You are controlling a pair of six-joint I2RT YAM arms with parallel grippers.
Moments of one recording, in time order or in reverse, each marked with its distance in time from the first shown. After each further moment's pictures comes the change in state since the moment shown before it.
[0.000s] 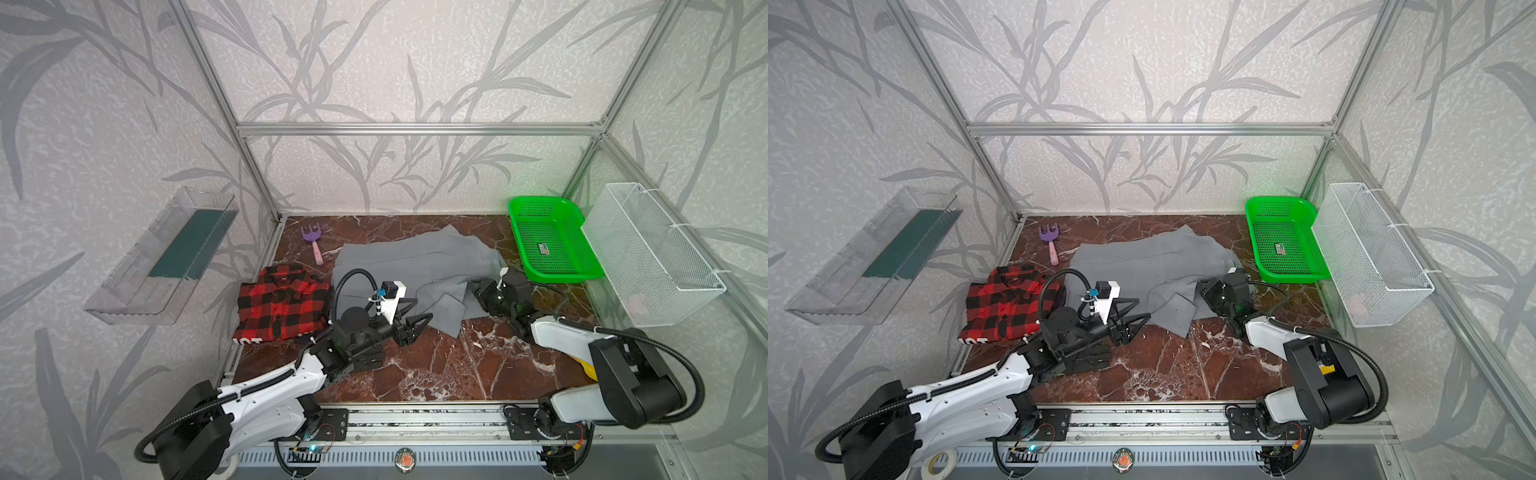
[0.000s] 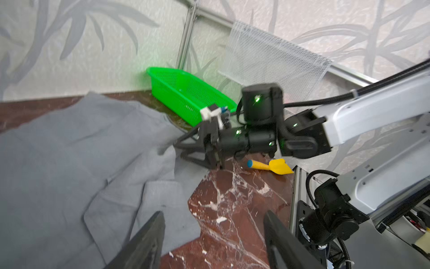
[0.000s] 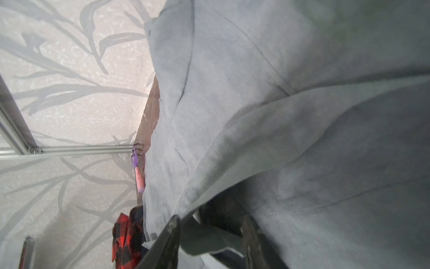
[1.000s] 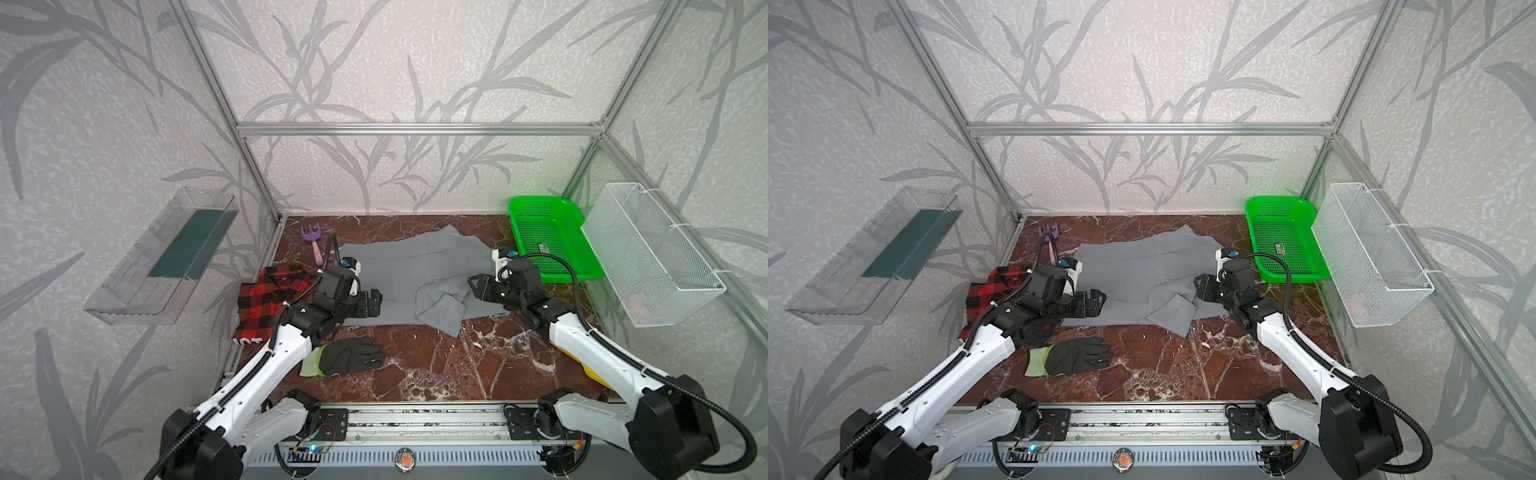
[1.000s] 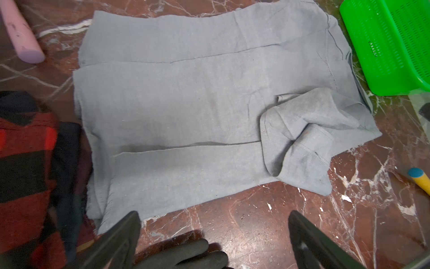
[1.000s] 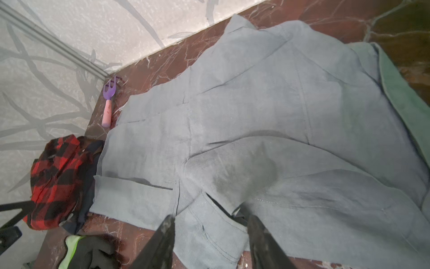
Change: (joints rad) left arm 0.383 -0.011 0.414 -1.079 -0.204 0.056; right arm 0.079 -0.203 0.225 -0.513 0.025 -0.613
